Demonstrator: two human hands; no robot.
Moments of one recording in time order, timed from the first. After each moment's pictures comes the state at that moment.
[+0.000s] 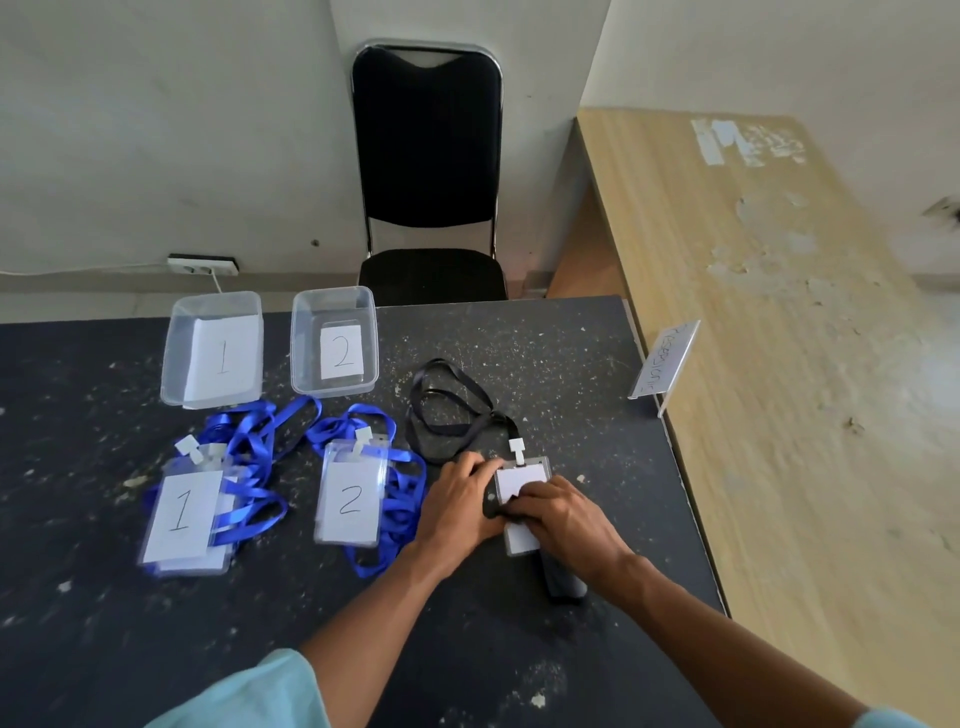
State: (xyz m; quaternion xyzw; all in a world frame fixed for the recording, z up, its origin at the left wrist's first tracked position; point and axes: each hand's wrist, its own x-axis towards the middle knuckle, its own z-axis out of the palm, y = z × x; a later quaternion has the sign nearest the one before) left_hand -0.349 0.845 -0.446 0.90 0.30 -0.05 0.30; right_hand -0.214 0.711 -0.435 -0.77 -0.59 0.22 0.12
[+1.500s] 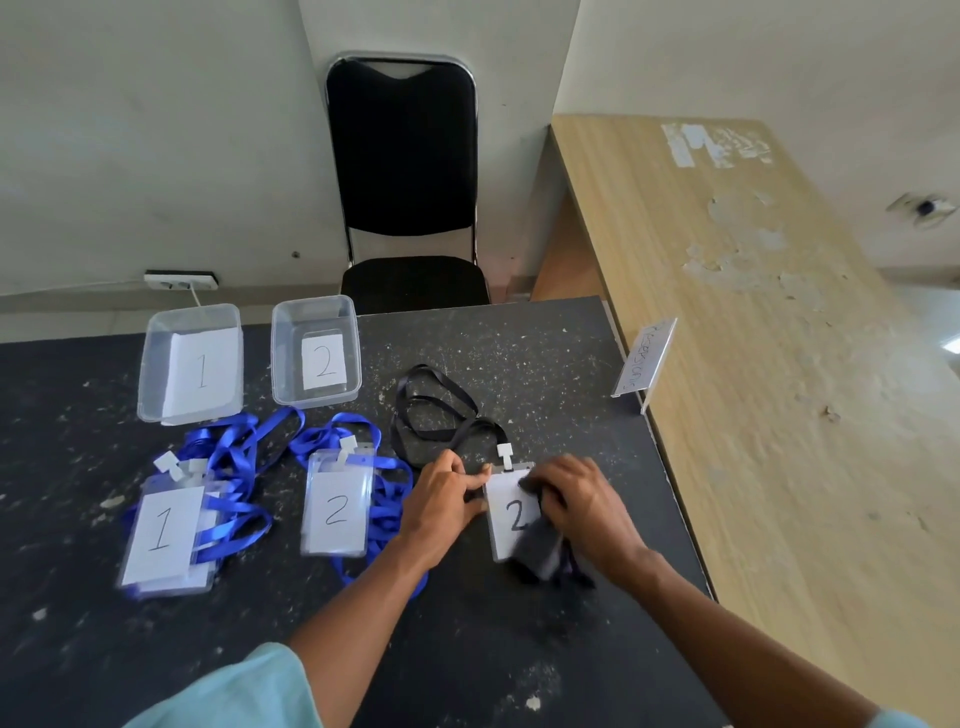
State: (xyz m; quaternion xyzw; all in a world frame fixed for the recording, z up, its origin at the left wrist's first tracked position) left_hand -0.344 0.855 -0.444 0.89 0.32 -0.04 0.32; right_hand -0.190 0.699 -0.423 -0.83 -0.51 0.16 0.16
